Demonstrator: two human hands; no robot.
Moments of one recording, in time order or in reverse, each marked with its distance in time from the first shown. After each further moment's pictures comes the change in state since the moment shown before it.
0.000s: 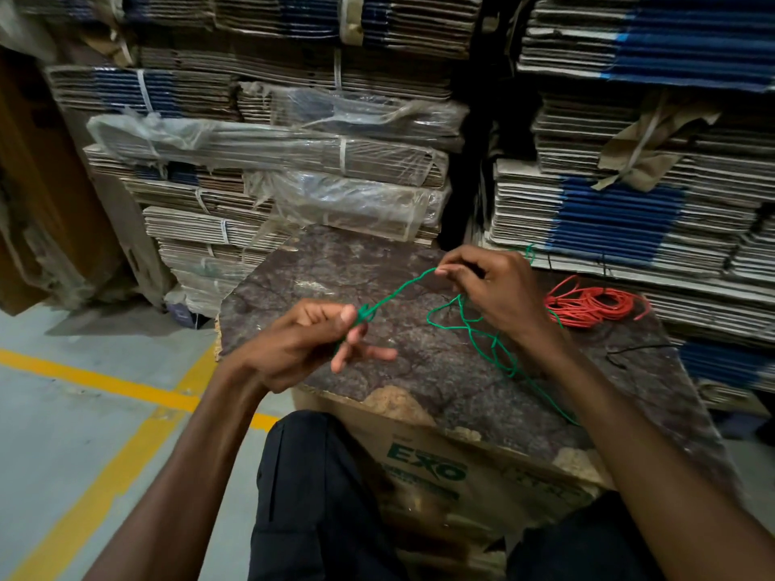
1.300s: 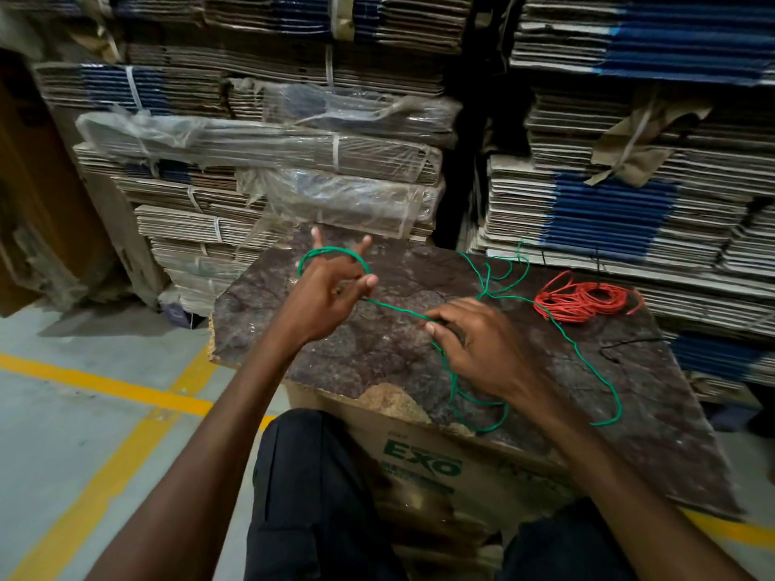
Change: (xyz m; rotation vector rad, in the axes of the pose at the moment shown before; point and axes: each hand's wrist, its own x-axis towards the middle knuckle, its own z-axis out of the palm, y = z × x) left_hand 0.060 -0.012 -0.030 1.162 0.386 0.320; right_hand -0.061 -0.012 0.018 -0.092 -0.161 -0.071
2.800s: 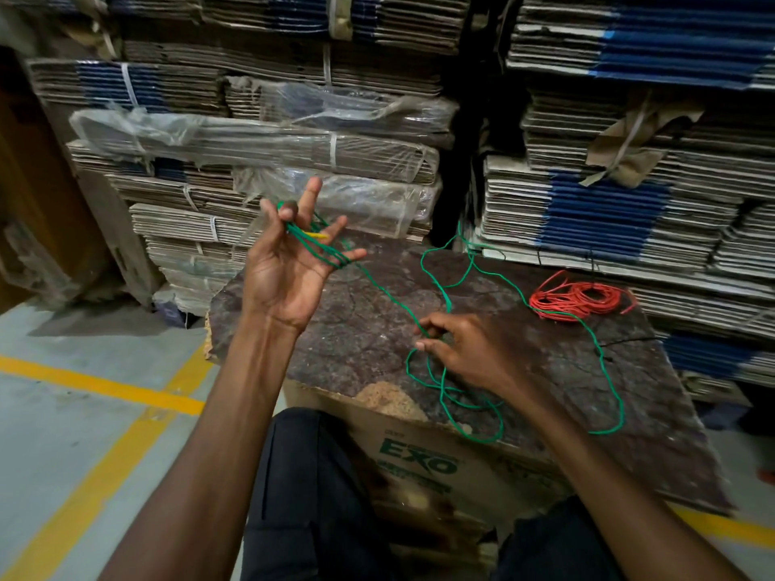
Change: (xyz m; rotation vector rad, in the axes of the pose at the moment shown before) left_hand 0.007 0.031 -0.032 -1.552 0.216 -0.143; right_hand -0.001 0.023 0.026 0.179 -0.202 0.200
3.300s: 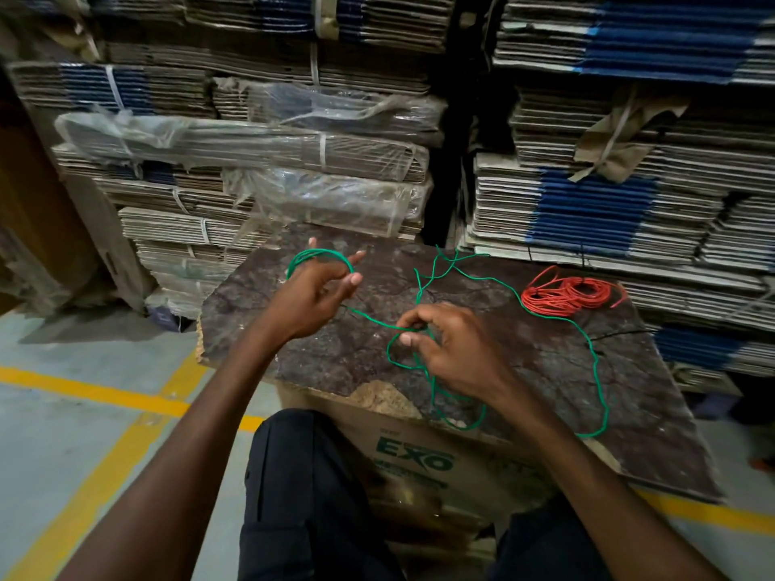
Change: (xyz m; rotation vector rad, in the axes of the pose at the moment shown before) left_hand -0.003 -0.026 -0.034 1.516 -0.261 0.002; right_hand -0.012 -0.045 -0.012 0.030 0.147 -0.096
